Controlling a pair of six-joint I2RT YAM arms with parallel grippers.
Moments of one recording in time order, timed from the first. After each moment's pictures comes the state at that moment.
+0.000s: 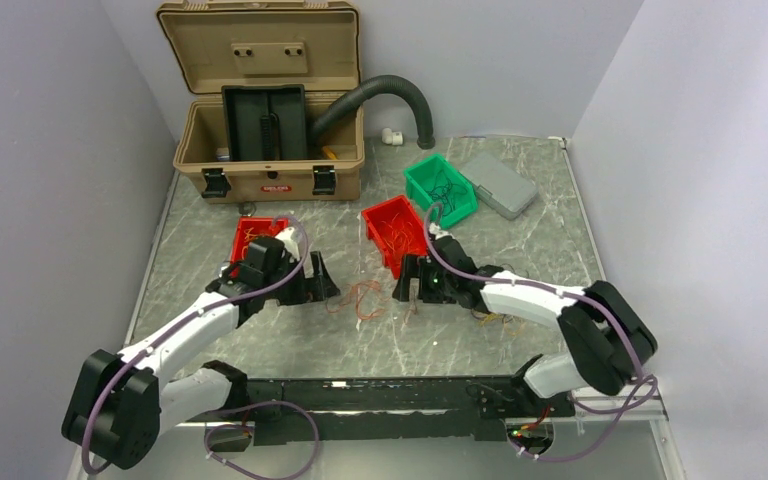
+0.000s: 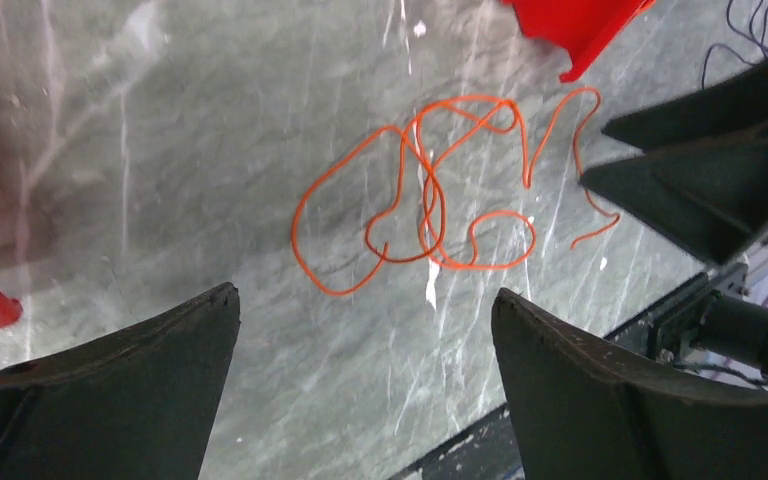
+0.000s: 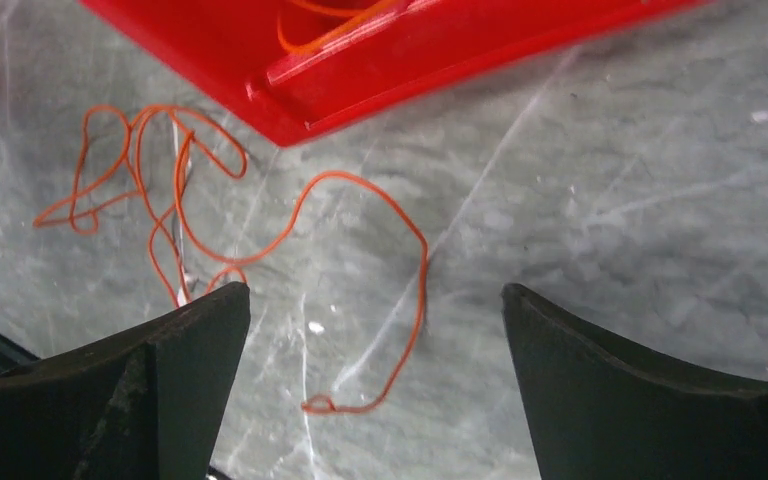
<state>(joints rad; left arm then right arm) -0.44 1.07 0.54 -0.23 0.26 -0.56 0.68 1.37 0.61 -0.10 -0.06 0.66</state>
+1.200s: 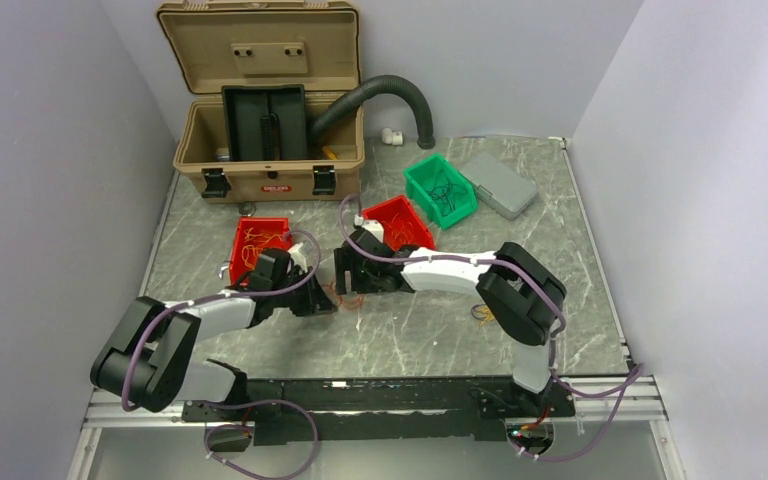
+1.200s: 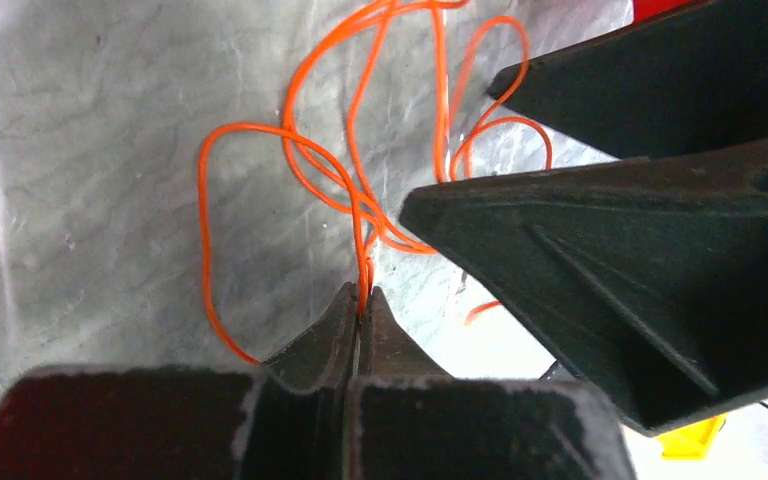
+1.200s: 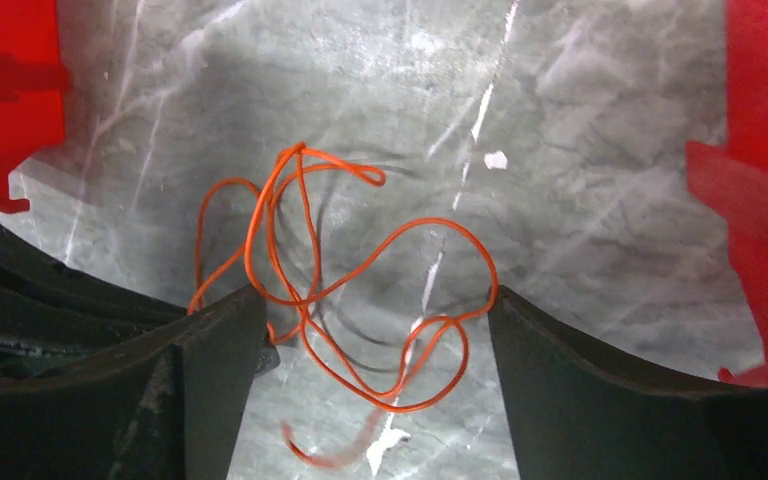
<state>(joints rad) -0.39 1.34 0.38 0.15 0.47 -0.64 0.95 1.87 1.15 -0.20 0.12 0.76</state>
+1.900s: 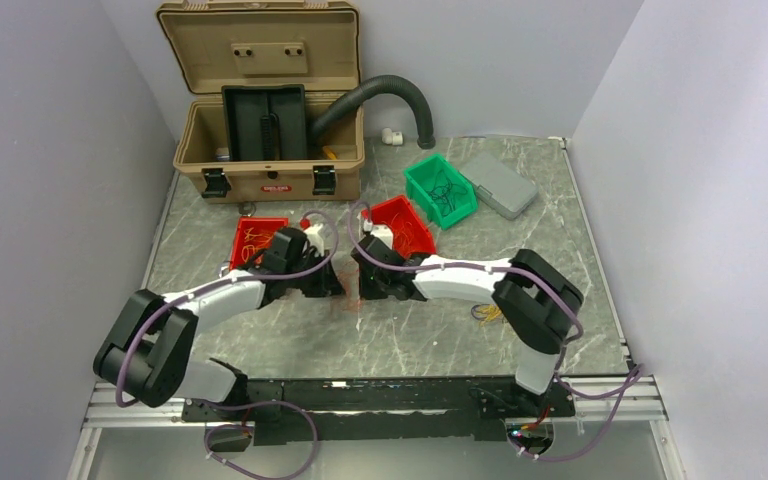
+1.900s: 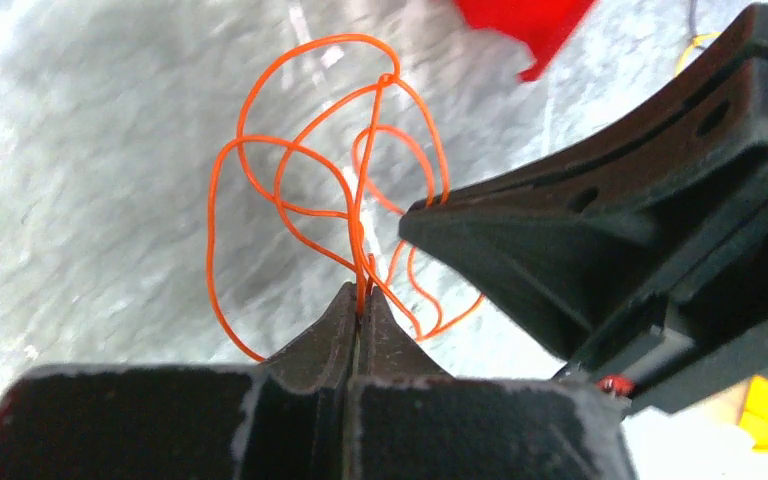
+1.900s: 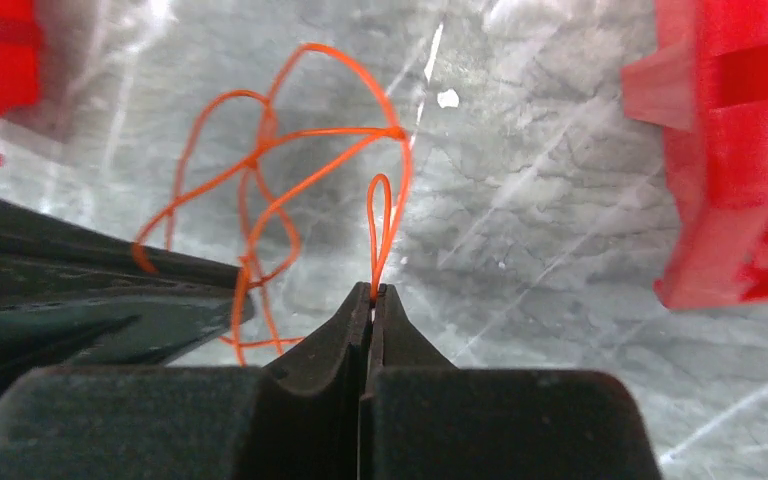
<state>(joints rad) -0.45 1.37 0.56 0.01 0.42 -0.51 0.96 1.81 1.06 -0.17 0.15 0.77</state>
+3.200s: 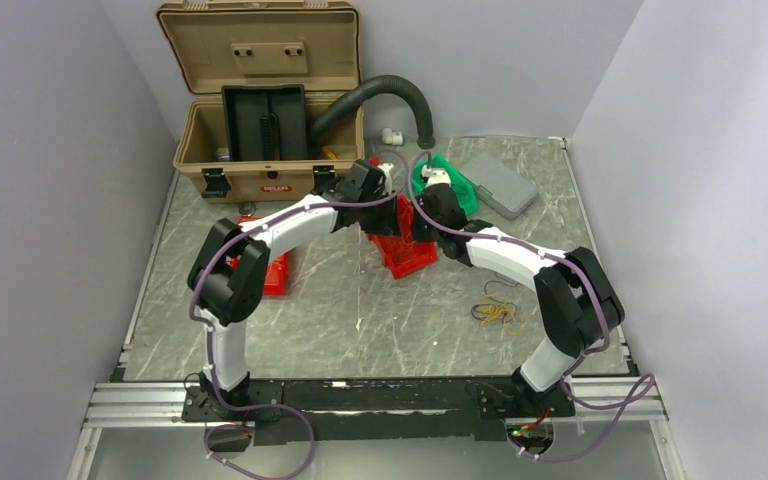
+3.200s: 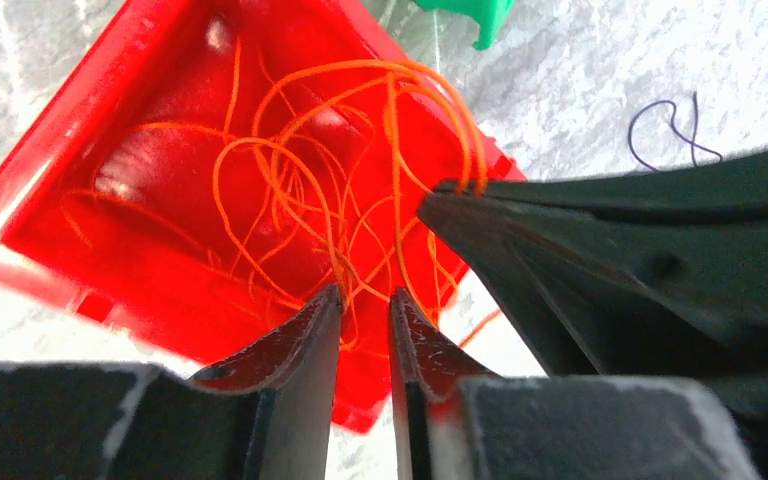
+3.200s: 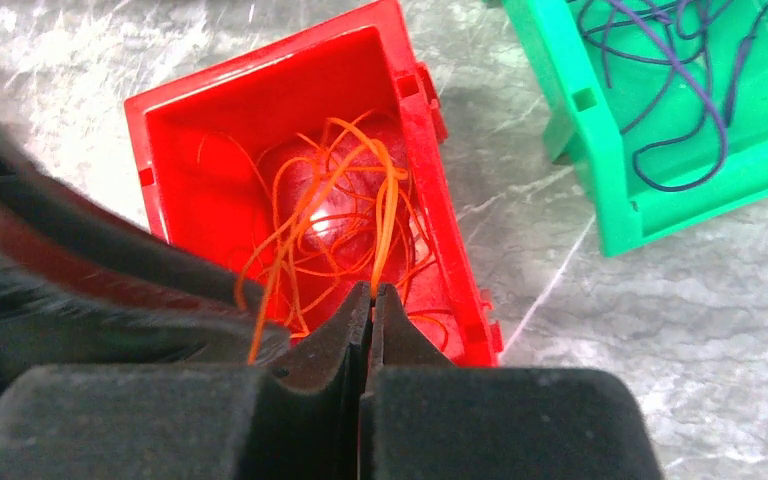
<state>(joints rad) -0.64 1.96 1.49 -0.32 0.24 -0.46 0.56 1.63 0.99 0.00 0.14 0.38</state>
